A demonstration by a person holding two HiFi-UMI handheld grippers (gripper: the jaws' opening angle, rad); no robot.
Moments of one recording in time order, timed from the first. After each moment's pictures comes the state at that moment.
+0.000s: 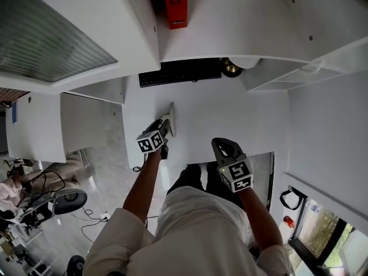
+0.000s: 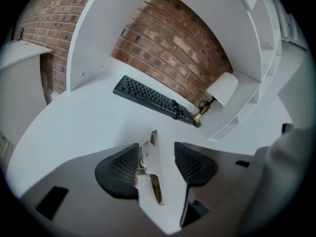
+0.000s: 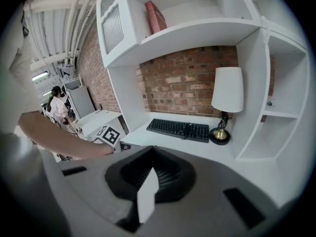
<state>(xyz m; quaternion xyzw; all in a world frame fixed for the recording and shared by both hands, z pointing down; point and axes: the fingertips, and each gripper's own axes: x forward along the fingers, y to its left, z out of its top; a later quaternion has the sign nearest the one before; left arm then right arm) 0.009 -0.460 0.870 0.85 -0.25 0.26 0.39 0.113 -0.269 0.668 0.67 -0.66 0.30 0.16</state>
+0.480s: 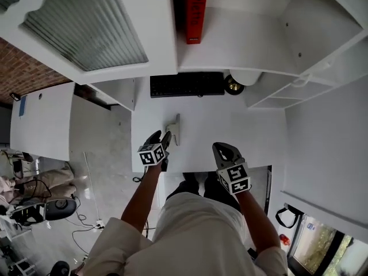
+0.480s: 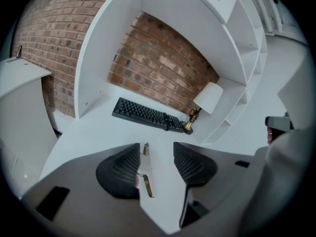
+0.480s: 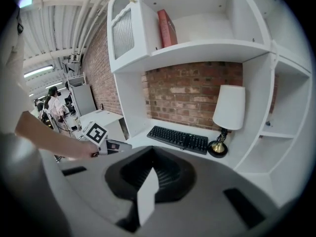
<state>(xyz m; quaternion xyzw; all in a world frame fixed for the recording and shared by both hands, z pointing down) -0.018 -0.448 0.790 0.88 -0.26 0.23 0.33 0.107 -0.275 0.629 0.68 -0.67 0.25 0.18</state>
